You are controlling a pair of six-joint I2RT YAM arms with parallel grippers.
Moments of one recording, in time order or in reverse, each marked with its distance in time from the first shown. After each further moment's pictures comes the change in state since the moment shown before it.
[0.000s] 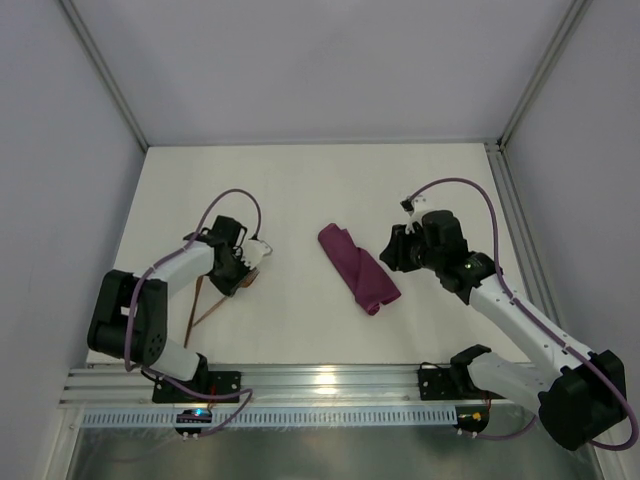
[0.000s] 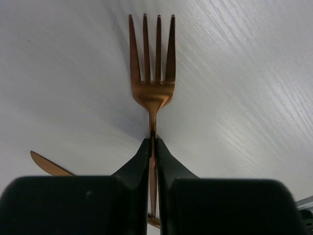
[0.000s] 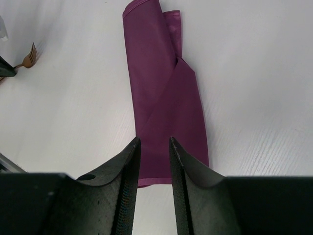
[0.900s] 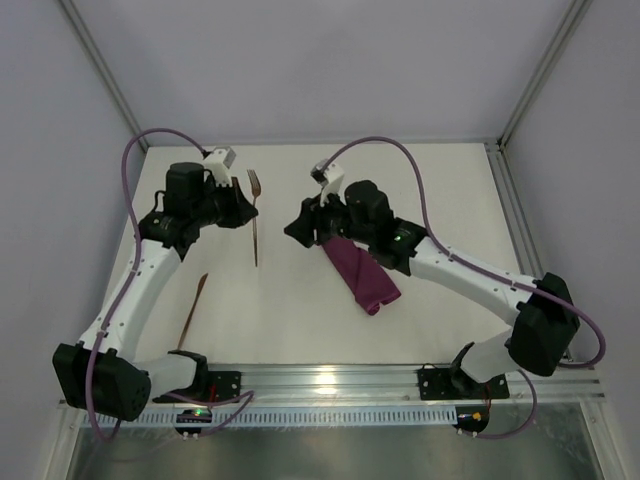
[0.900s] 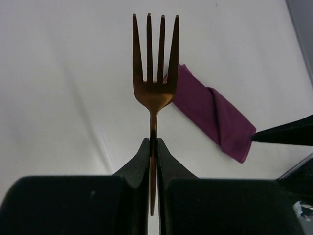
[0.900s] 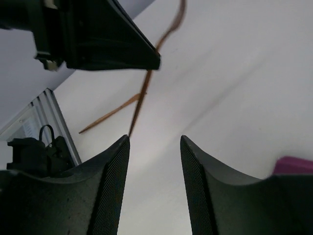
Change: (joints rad) left arm 0.035 -0.292 0.368 0.148 0.247 -0.719; right arm 0.360 0.368 0.377 0.335 -0.016 0.032
